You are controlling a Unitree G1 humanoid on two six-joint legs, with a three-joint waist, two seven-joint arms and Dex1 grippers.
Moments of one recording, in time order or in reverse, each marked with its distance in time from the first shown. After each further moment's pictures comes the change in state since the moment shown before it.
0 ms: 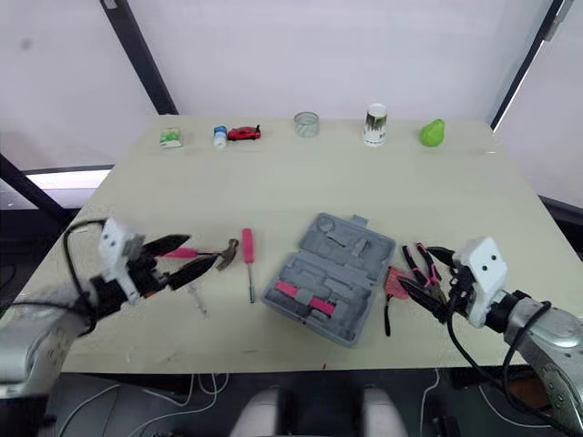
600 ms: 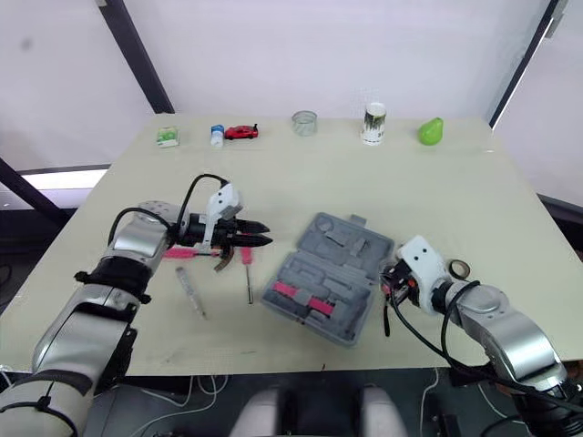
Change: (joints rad) left arm -0.689 -0.207 -0.448 0.932 0.432 -0.405 -0.431; right arm -0.248 0.037 0.341 0.166 -0.218 0.217 -0.120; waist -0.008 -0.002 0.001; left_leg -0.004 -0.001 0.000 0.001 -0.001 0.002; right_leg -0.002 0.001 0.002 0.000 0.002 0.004
